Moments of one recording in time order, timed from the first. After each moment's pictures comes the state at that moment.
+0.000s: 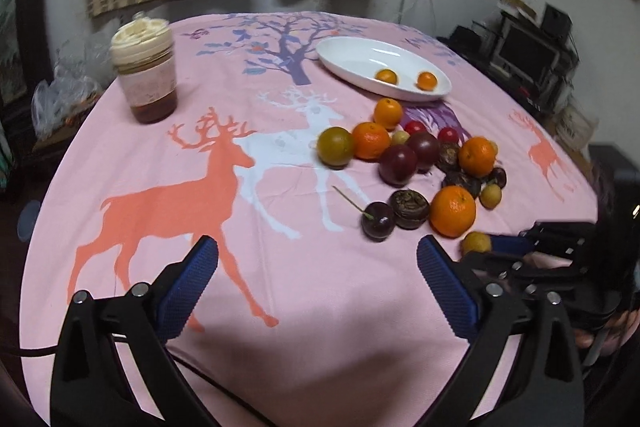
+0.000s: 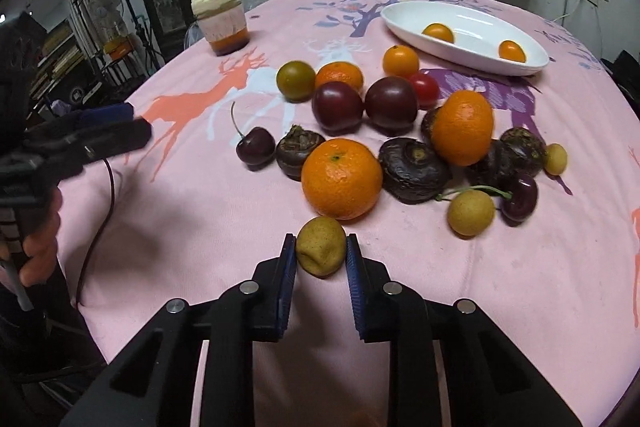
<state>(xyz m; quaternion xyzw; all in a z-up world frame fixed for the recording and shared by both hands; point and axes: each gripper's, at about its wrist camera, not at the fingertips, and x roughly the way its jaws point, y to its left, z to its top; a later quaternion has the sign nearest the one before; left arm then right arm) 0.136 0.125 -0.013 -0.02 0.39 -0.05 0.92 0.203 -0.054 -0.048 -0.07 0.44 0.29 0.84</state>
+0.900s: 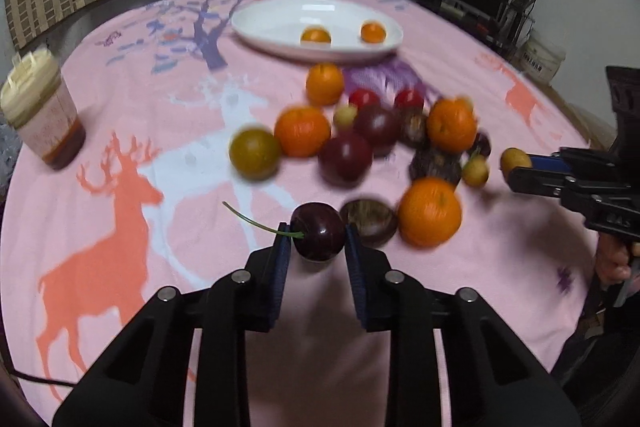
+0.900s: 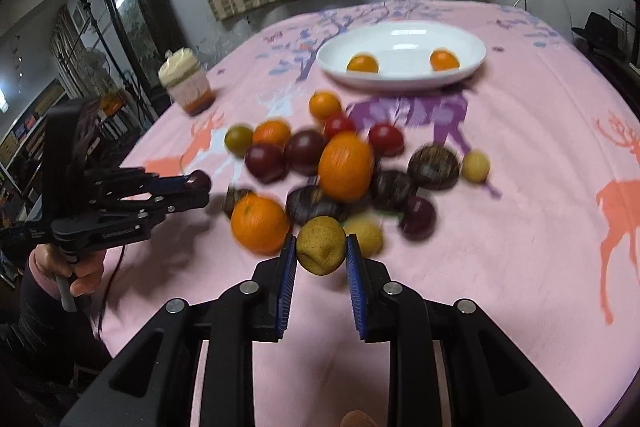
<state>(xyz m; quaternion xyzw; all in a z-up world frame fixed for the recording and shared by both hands) 0.205 0.088 -0.021 0.02 0.44 -0.14 0.89 0.239 -0.123 -0.016 0.01 0.42 0.27 0.87</state>
